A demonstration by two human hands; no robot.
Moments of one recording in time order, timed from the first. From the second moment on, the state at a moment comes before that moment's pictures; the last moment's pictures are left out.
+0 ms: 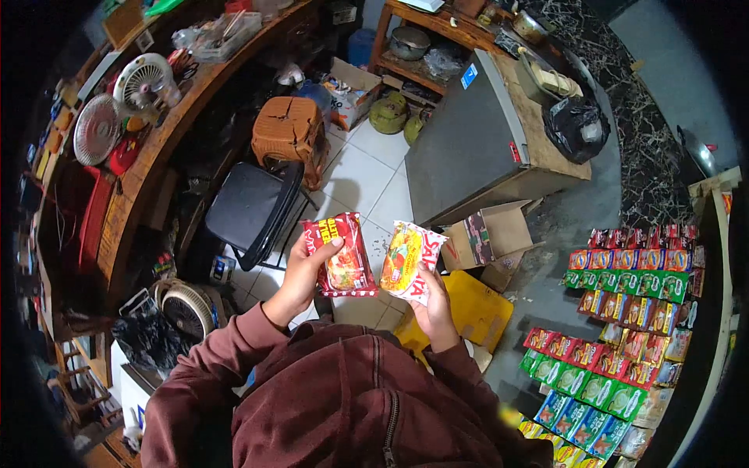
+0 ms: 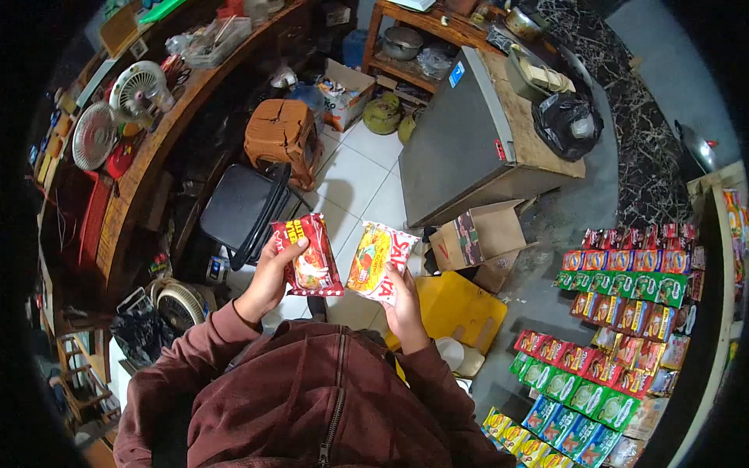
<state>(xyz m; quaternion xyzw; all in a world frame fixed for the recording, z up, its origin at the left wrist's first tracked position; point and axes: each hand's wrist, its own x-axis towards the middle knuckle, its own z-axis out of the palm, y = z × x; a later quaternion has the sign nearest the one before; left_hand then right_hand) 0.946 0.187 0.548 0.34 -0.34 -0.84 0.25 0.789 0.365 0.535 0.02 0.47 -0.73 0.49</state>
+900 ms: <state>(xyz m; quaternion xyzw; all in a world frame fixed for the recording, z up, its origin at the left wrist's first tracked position) 0.725 0.170 0.568 0.34 -0.37 -0.83 0.24 0.556 0.347 0.519 -0.03 0.46 -0.76 0.45</state>
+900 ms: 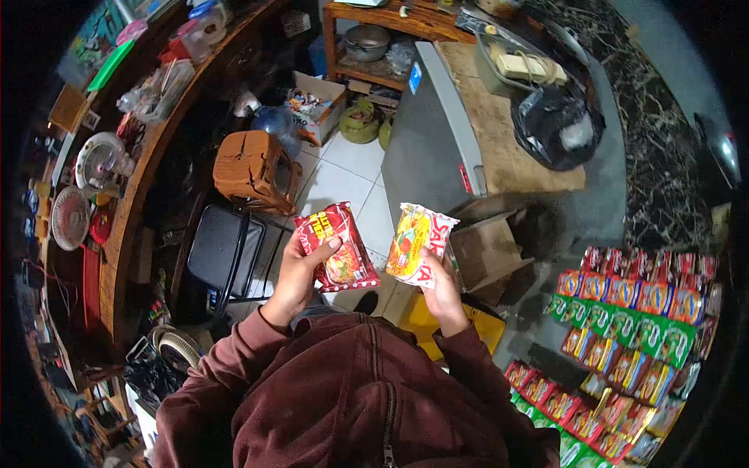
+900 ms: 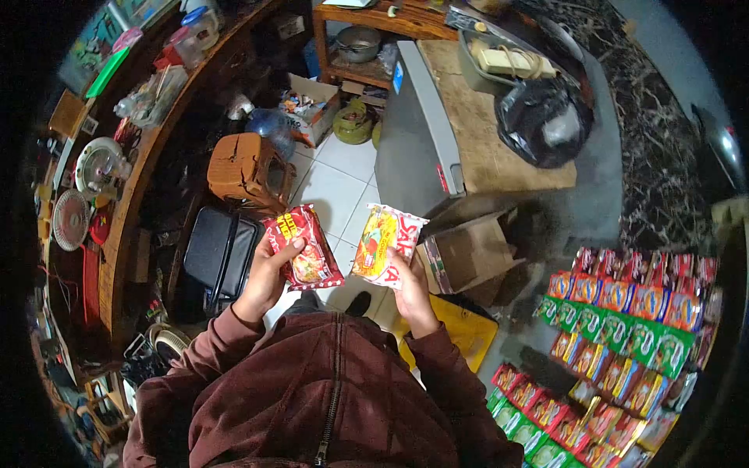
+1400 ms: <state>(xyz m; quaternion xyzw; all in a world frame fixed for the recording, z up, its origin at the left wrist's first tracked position) 0.703 0.030 0.548 0.36 -0.32 -0.83 0.30 0.509 0.186 0.516 -0.07 0.48 -0.70 0.52</state>
